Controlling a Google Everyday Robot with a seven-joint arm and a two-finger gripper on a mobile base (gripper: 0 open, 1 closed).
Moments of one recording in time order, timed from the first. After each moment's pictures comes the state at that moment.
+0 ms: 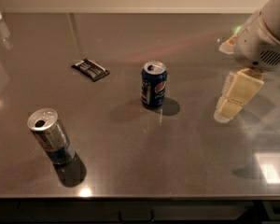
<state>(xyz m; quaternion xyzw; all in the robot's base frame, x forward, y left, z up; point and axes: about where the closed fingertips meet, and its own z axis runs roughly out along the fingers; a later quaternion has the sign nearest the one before) 0.464 -0.176 0.953 -0.60 0.77 0.01 0.20</state>
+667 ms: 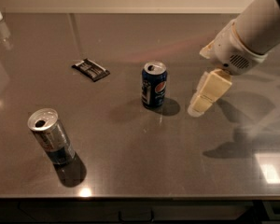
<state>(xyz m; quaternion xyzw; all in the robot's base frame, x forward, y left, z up) 0.500 -0.138 0.927 -0.58 0.77 0.06 0.23</state>
